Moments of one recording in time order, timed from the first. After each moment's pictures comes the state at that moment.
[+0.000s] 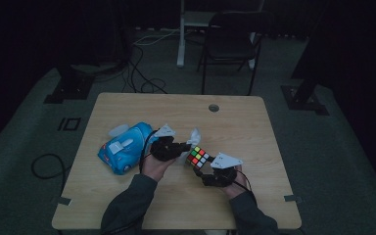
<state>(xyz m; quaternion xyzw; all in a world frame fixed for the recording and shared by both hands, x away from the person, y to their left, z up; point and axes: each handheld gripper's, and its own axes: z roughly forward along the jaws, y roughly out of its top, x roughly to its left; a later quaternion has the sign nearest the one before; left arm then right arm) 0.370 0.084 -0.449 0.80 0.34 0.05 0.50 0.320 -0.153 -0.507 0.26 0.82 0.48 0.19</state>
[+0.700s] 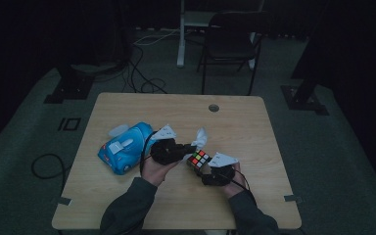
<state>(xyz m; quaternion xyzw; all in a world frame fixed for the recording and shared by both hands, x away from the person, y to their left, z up) 0.342 0.078 -0.413 0.78 0.29 0.03 0.55 0.331 -0.150 -0.525 0.28 0.83 0.44 0.19</state>
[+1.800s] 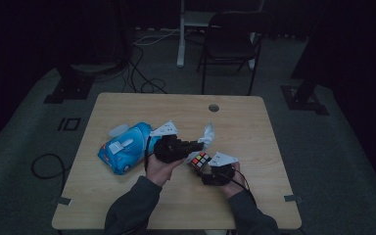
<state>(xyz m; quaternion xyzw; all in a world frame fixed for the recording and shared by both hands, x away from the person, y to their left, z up) 0.336 0.069 -0.393 0.76 0.27 -0.01 0.59 0.334 -0.151 -0.530 0.29 0.83 0.43 0.18</state>
